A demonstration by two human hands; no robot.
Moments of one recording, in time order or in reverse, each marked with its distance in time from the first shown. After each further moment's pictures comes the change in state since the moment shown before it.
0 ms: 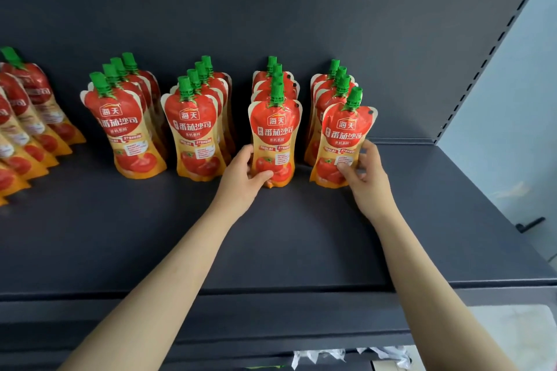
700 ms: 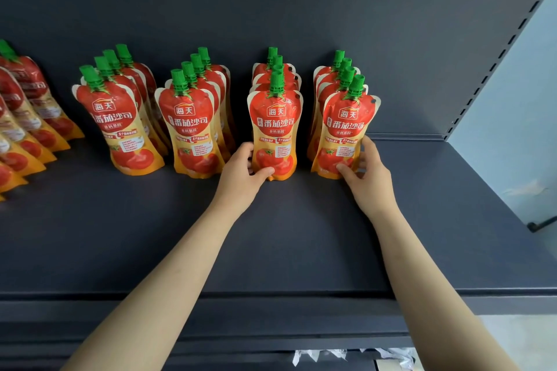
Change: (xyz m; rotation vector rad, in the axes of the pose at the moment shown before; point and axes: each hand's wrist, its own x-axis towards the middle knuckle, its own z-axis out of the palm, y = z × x) left_hand 0.005 0.002 0.007 0.106 0.065 -0.044; right_hand 0.011 0.007 0.004 -0.198 0.012 -0.001
